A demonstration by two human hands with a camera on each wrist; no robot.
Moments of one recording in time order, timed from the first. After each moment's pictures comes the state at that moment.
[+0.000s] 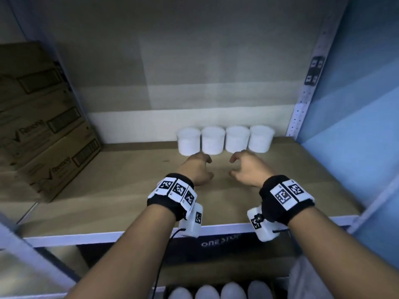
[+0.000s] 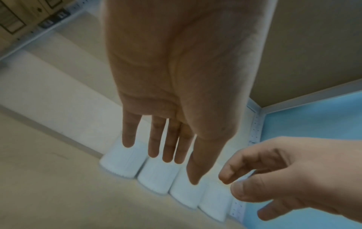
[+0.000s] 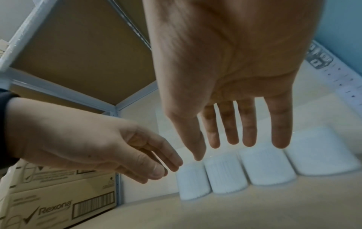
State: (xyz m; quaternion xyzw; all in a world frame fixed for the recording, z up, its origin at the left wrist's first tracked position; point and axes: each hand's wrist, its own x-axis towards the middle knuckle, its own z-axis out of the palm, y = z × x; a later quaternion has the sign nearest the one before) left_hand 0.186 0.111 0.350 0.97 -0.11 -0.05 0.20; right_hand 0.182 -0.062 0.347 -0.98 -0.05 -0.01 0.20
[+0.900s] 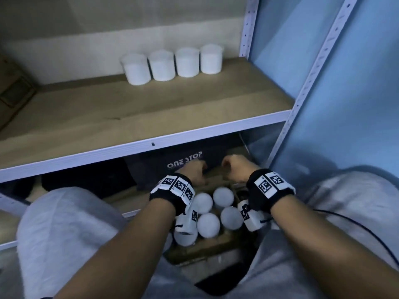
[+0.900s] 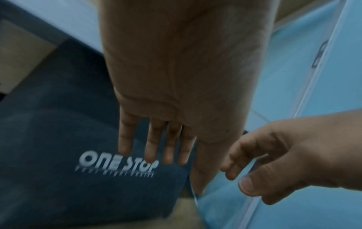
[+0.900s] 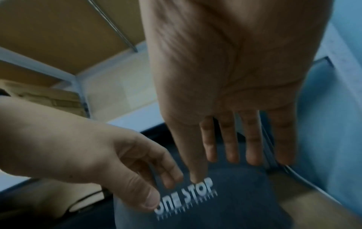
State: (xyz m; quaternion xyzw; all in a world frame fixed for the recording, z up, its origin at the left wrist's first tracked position) left_hand 0.037 0.021 0.184 0.94 -0.19 -0.24 0.15; right_hand 0.008 -0.141 0.189 -0.95 0.04 0.18 0.24
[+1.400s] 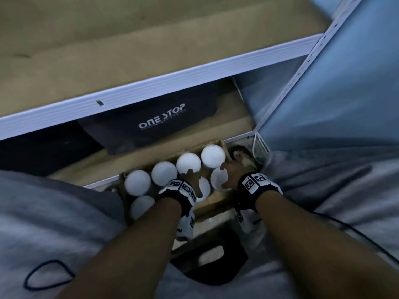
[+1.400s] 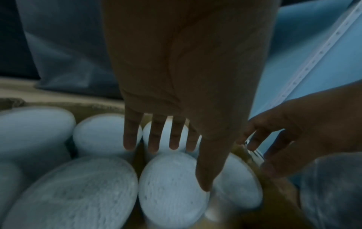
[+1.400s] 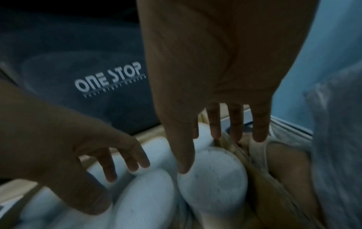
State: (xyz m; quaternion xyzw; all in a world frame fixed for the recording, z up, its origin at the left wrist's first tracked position) left_hand 0.013 -0.001 -0.005 0.86 -0.18 -0.48 0.03; right_hand -0.012 -0.162 -0.007 -0.89 0.11 0.41 0.18
